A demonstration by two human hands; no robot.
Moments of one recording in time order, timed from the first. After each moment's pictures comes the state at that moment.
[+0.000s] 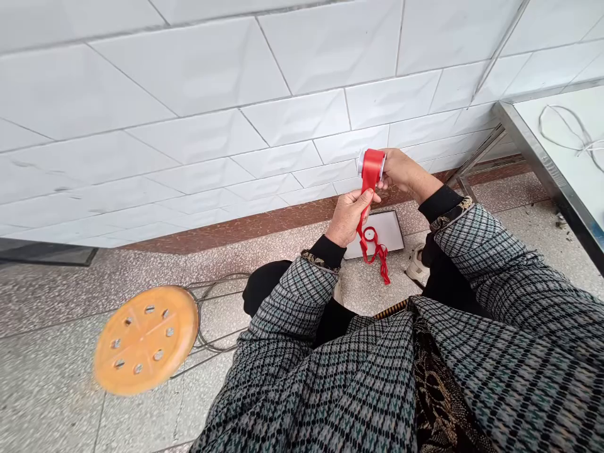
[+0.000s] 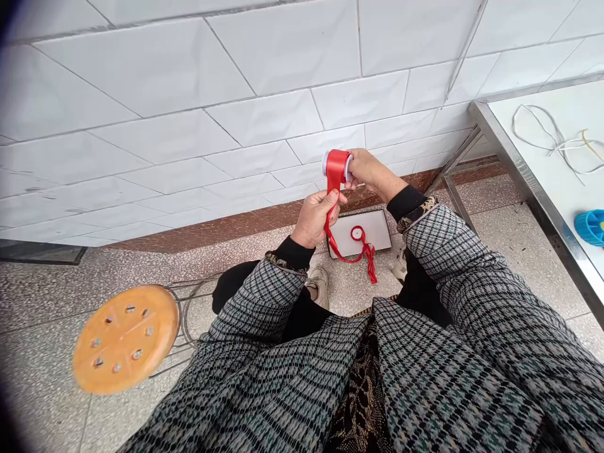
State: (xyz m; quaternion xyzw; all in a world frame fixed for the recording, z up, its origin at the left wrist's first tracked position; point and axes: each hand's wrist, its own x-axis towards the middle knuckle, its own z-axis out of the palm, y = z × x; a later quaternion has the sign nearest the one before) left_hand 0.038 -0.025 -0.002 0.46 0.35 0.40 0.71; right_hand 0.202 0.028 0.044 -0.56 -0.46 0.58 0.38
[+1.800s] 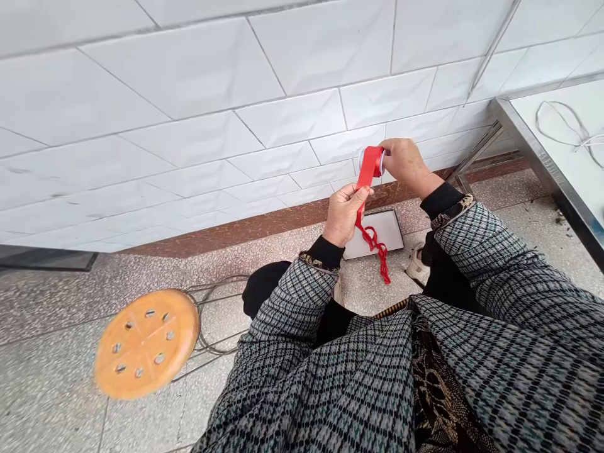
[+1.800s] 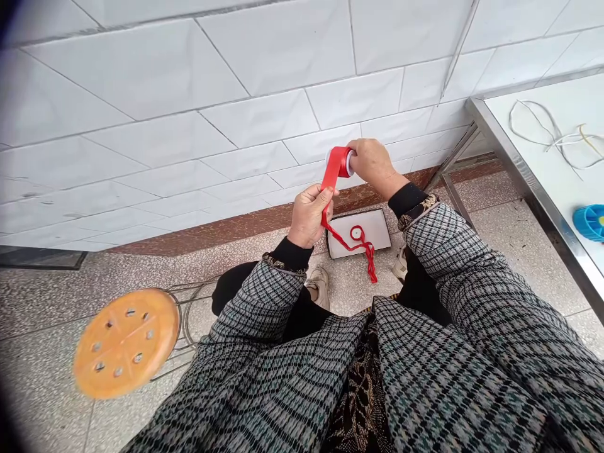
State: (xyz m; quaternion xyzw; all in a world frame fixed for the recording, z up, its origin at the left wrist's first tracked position) left_hand 0.040 -0.022 -0.001 0.45 0.38 0.45 0.67; right_hand 0.228 0.041 0.030 -0.68 -0.67 0.13 0.26
